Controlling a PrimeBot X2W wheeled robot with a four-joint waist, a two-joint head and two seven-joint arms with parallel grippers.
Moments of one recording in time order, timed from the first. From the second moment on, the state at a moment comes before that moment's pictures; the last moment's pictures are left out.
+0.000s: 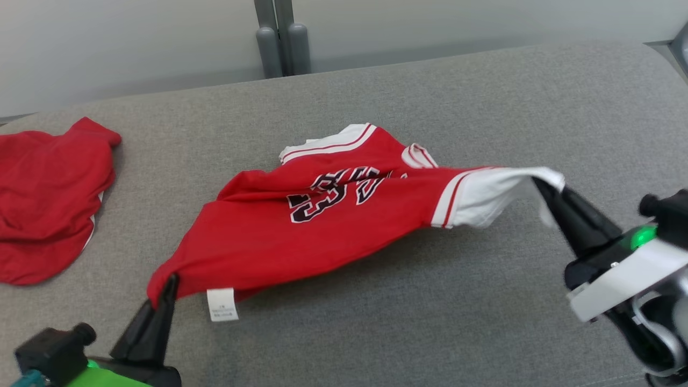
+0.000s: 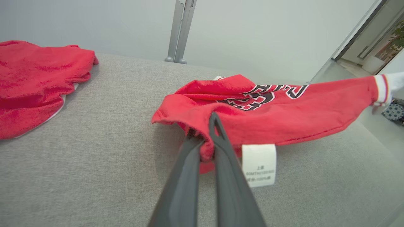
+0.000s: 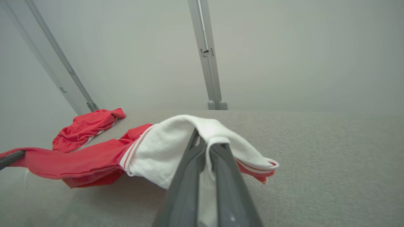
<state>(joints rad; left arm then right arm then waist) 0.20 0.32 -0.14 -0.20 -0.63 -0.10 -0.01 -0.11 -0.45 0.24 -0.21 0.64 0.13 0.04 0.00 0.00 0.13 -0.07</state>
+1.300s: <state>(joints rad) -1.71 0.36 -0.36 0.61 -0.48 -0.12 0.04 -1.74 -0.32 0.10 0.40 0.48 0.13 0.19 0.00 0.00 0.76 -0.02</state>
